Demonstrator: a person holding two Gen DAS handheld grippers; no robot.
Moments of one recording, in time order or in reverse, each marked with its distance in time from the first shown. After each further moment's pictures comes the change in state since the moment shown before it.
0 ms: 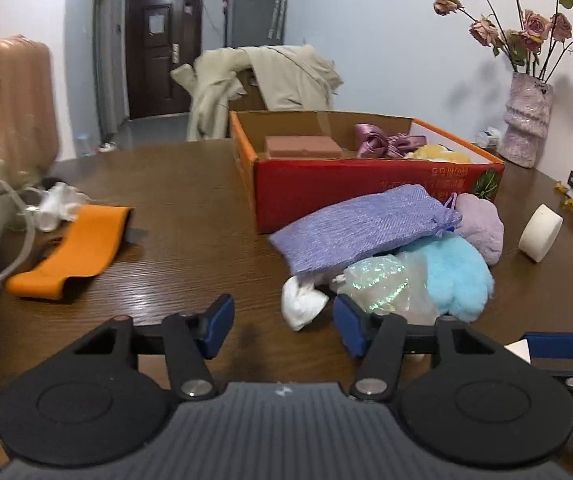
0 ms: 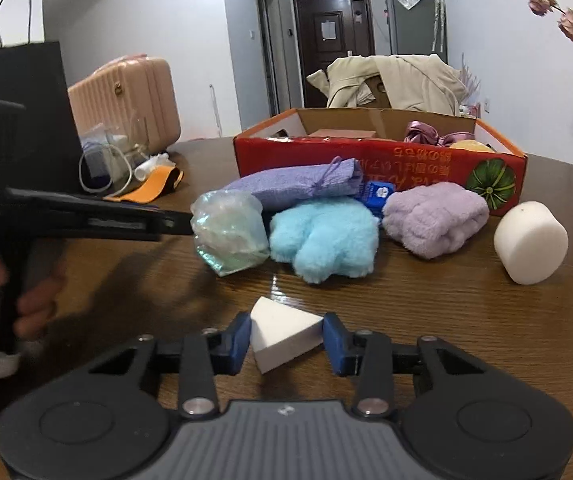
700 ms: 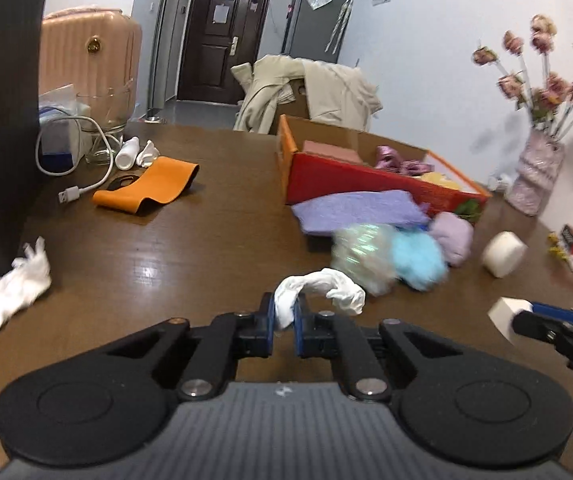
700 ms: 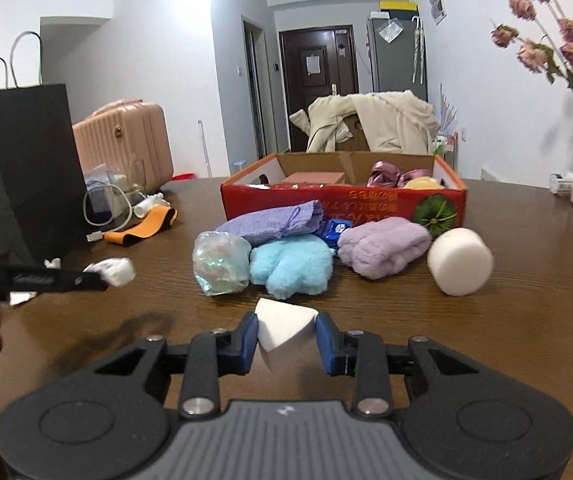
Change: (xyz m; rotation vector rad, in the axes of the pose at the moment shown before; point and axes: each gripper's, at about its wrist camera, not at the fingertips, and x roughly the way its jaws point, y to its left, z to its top) left arm -0.127 -0.015 -0.046 -0.222 -0.037 0.074; right arm -0.079 -0.012 -0.008 0.009 -0.109 -0.032
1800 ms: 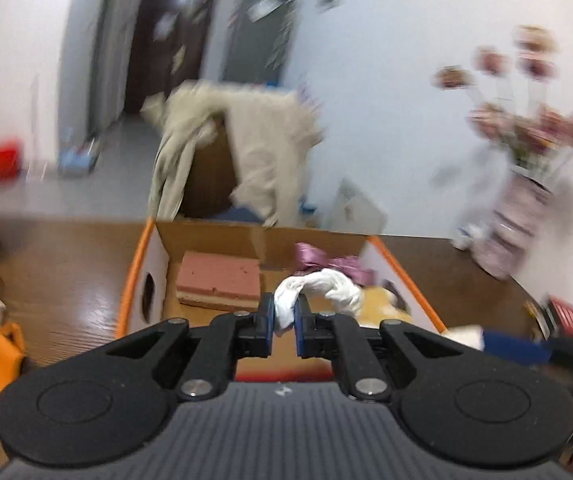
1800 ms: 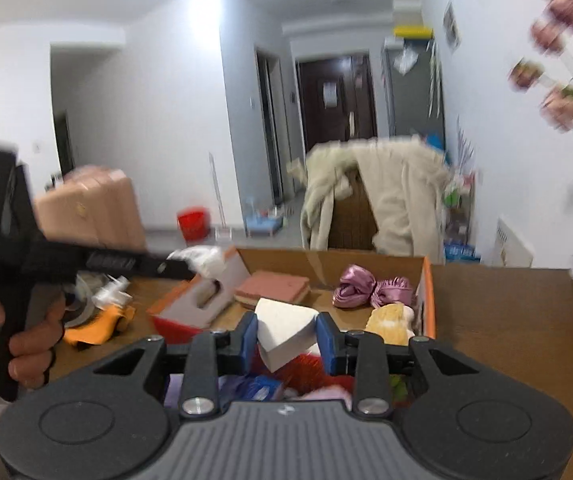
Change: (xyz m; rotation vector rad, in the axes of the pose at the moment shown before) left arm 0.194 -0.110 0.198 0.016 0.038 -0.124; right arm 0.105 -0.115 0.164 -0.031 -0.042 0.068
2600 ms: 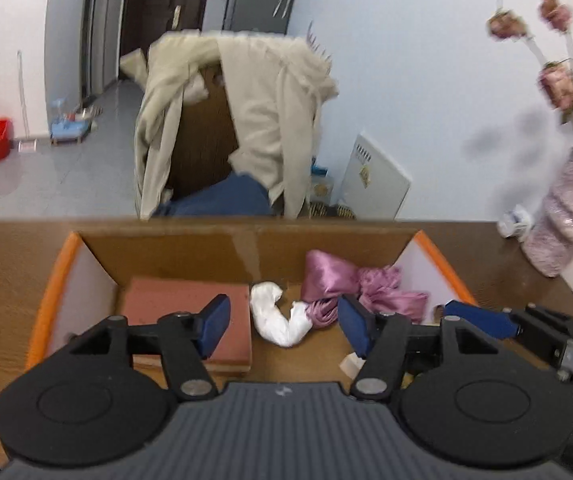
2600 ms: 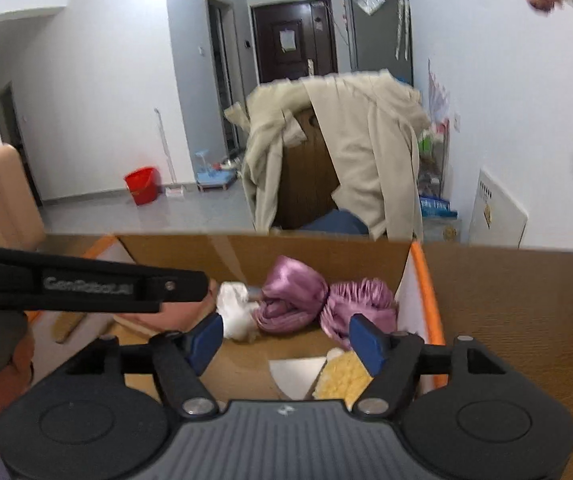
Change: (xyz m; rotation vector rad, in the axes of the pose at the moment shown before) left arm 0.123 0.000 0.041 0.076 0.083 0.019; right arm 0.167 -0.058 0.039 0.056 0.115 -0.111
